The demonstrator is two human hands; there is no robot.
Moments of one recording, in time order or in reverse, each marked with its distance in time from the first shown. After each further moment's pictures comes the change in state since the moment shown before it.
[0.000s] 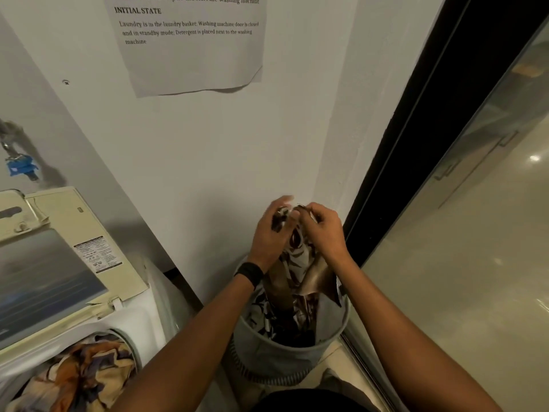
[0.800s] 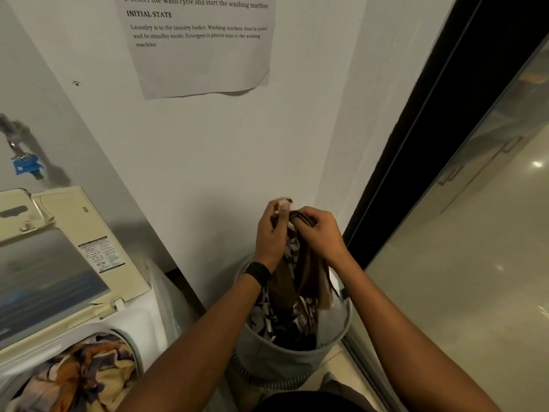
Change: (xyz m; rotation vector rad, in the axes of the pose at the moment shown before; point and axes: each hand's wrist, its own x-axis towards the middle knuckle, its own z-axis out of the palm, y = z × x) left_hand 0.007 0.002 0.006 -0.124 0.163 -0.113; right_hand -0.001 -0.017 0.000 -0.037 -0.163 -0.055
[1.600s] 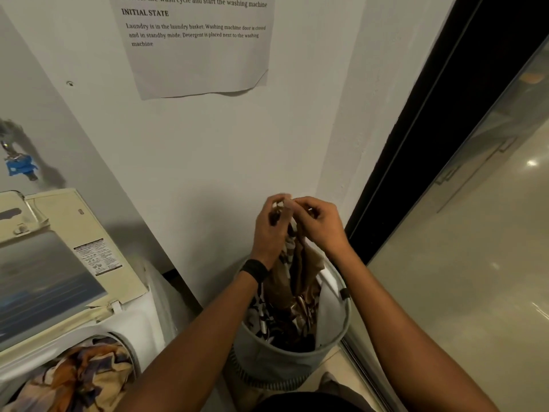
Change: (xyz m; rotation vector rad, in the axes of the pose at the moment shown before) left_hand 0.006 0.008 -0.003 -0.027 -0.050 0.062; right_hand 0.010 -0.015 -0.005 0.086 0.050 -0.041
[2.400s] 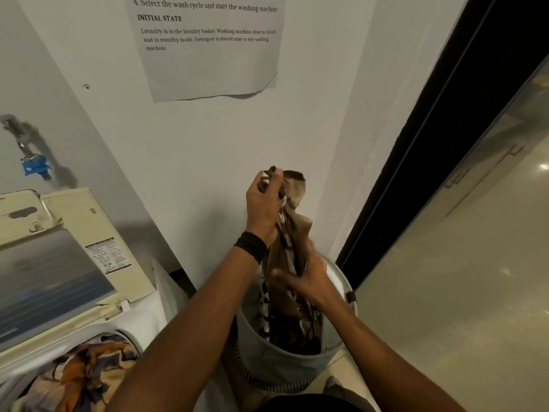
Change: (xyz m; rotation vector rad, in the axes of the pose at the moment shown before) left_hand 0.038 0.061 -0.013 -0.325 0.216 -0.227; right_hand -0.068 0.074 0.053 -0.064 -0.113 0.172
